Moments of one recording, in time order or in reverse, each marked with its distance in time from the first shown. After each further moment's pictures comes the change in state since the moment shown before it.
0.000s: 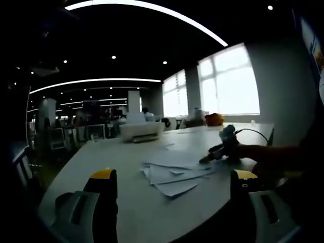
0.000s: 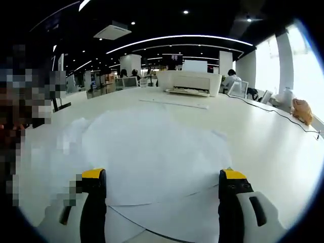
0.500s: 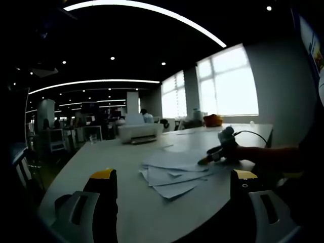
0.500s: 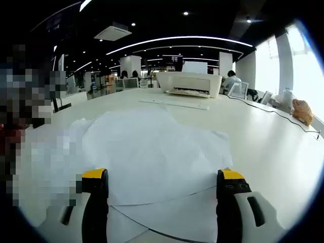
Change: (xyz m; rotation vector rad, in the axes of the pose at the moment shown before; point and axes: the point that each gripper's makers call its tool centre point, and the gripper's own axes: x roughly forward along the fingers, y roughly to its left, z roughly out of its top) left arm 0.002 -0.005 0.005 0.006 -0.008 -0.012; right arm 0.000 0.001 0.001 -0.001 -0.012 0.000
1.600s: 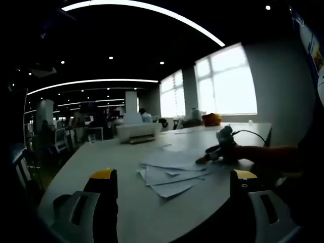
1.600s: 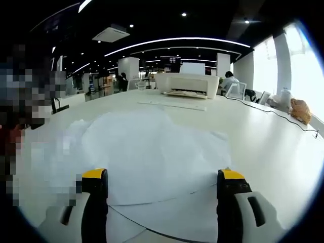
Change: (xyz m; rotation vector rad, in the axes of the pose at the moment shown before) left arm 0.002 -0.005 -0.003 0.004 0.007 -0.011; right arm 0.001 -0.005 -0.001 0.010 -0.011 -0.022
